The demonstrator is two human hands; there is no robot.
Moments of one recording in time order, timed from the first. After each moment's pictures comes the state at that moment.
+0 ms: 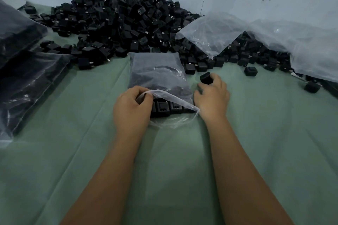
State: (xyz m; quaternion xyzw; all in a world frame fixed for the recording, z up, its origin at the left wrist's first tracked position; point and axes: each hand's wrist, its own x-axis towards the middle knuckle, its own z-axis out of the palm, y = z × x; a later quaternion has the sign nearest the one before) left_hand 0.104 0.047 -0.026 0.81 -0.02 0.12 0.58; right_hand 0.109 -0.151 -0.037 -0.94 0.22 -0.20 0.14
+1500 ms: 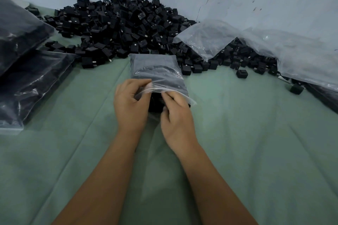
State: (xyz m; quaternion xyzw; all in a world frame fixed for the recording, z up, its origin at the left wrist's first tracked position) left_hand 0.093 0.051 -0.024 0.75 -0.13 0.28 0.58; right_hand 0.038 -0.048 -0.028 -0.90 0.00 -0.29 0.33
